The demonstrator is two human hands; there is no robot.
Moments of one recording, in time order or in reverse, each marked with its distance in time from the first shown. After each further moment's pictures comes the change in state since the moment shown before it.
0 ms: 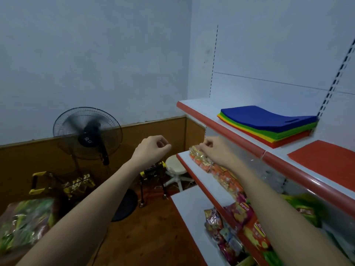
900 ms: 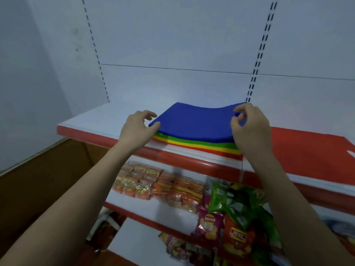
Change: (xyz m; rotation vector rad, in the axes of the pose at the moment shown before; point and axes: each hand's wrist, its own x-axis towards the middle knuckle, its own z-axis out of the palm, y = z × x) left_hand 0.340 0.086 0.176 -0.277 -0.222 0.542; right_hand 0.095 0.107 -0.112 -0.384 1.034 0.359
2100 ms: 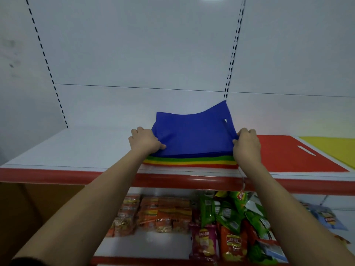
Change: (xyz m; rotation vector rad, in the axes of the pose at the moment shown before) left_hand 0.083 -0.001 0.043 0.291 -0.358 -0.059; right_hand 0.002 0.006 0.030 -0.521 0.057 0.423
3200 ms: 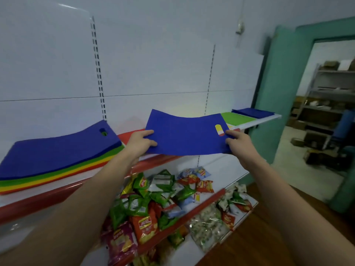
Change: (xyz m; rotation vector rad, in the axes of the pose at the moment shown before) left_hand -0.160 0.223 0.043 -1.035 -0.642 0.519; right_hand -0.130 0.180 -0.259 0.588 0.238 0.559
